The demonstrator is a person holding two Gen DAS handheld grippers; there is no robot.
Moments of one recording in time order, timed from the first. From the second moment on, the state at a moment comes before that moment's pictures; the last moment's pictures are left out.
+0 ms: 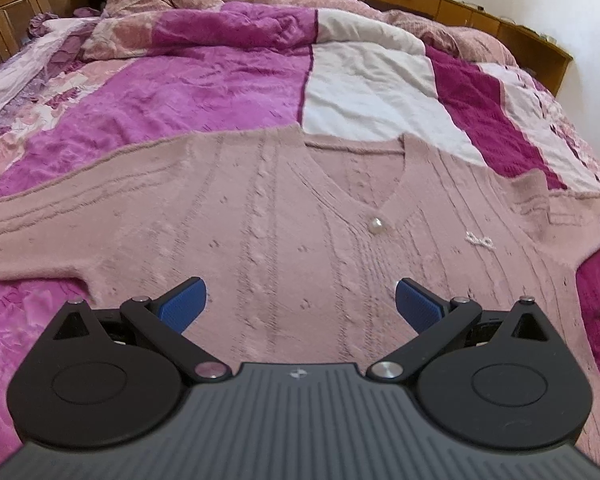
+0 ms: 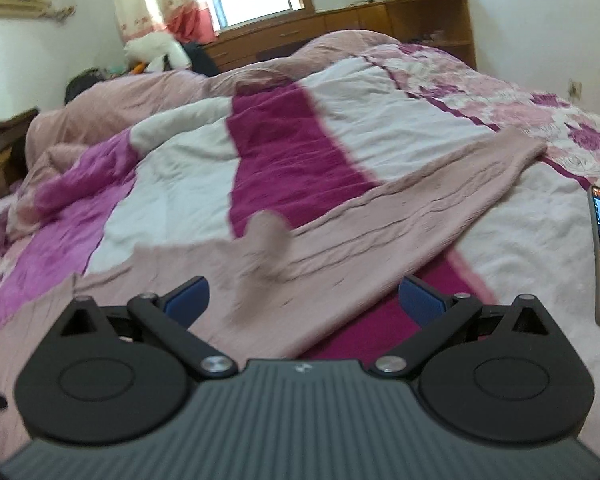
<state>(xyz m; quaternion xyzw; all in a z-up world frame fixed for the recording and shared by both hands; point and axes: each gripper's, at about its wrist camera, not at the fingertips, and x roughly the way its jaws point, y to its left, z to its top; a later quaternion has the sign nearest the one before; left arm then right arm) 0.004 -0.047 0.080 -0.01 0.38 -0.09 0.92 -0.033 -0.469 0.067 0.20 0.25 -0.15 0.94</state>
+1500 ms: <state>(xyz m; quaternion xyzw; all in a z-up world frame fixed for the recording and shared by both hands) 0.013 -0.104 0.015 0.06 0.41 -0.07 0.91 -0.013 -0.591 0.056 0.23 0.17 -0.22 0.93</state>
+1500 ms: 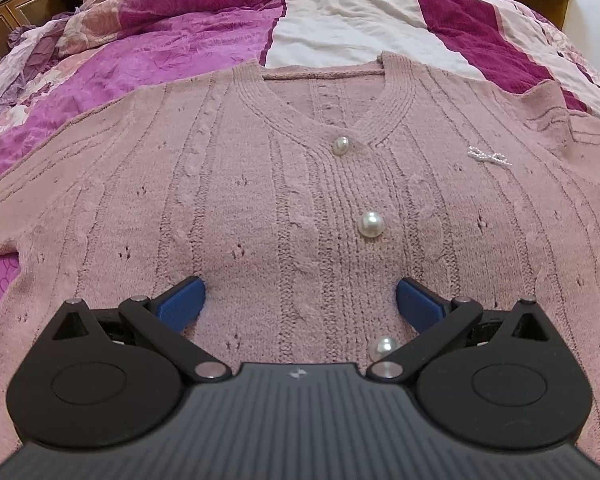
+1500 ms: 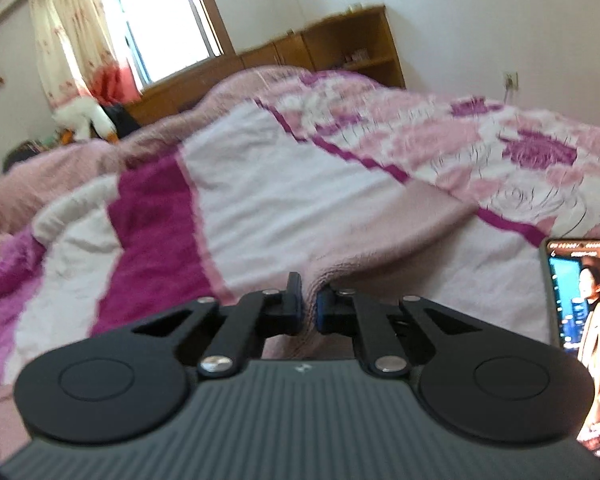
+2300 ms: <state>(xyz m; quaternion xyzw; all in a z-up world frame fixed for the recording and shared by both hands) -0.011 -0.066 0.062 0.05 0.39 -0.09 0.92 -0.031 -0.471 0.157 0.22 0.09 -0.12 0.96</state>
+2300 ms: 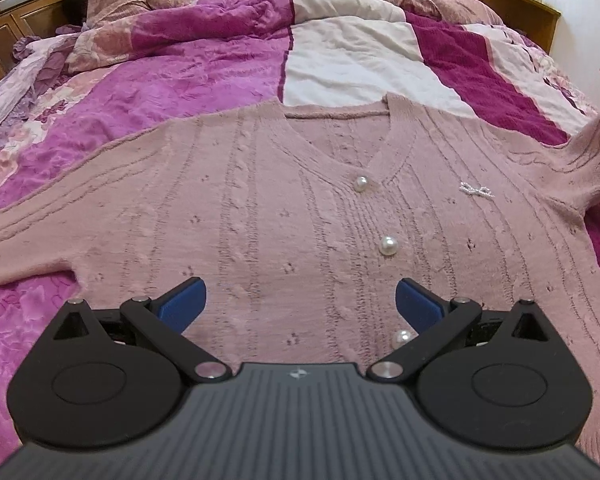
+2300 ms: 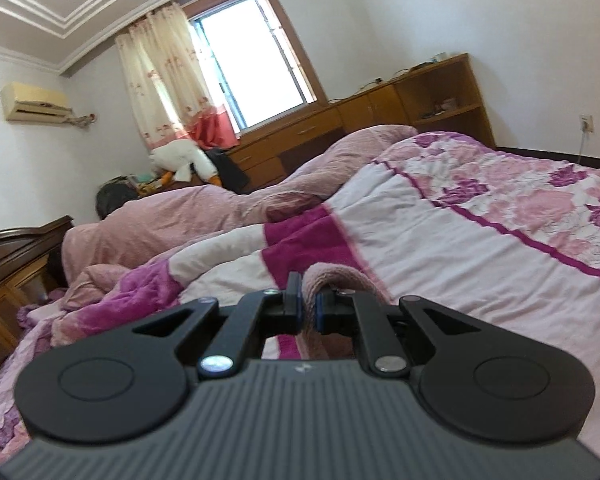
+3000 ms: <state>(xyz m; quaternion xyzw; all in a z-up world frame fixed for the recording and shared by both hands) -0.010 -0.002 0.073 0.04 0.38 -0.03 0.92 0.016 -0.371 0.162 0.21 0.12 -0.05 0.97</state>
